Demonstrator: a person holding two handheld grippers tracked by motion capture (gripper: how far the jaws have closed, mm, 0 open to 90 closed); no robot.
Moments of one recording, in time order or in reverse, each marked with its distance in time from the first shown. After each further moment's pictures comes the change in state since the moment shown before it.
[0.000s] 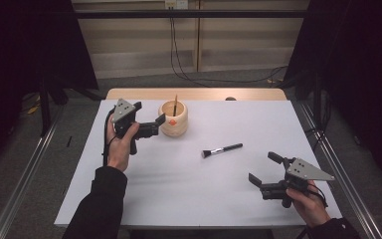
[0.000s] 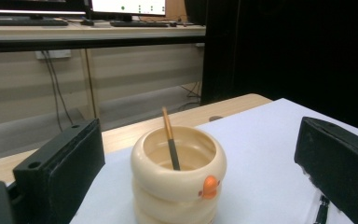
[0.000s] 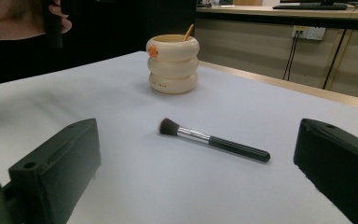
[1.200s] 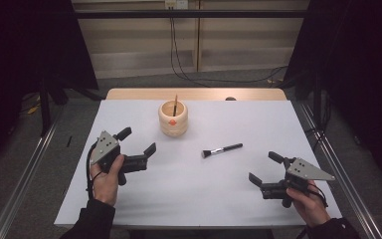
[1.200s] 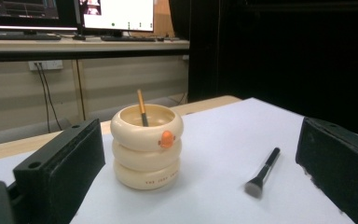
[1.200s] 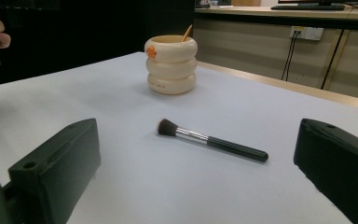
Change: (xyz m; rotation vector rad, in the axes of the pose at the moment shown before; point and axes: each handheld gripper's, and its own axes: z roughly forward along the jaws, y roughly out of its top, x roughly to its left) left arm -0.031 -0.031 -0.085 -0.068 -0.054 0.010; right arm 0.000 0.000 0.000 -0.005 -0.009 0.004
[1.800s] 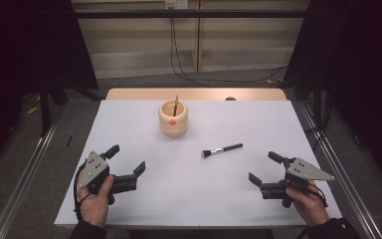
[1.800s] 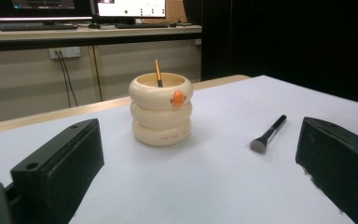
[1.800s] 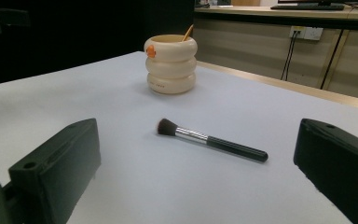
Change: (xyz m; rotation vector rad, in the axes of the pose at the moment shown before) left arm -0.010 -0.025 -0.045 0.052 0.071 0.046; right arm 0.000 0.000 0.000 0.002 0.001 -0.004
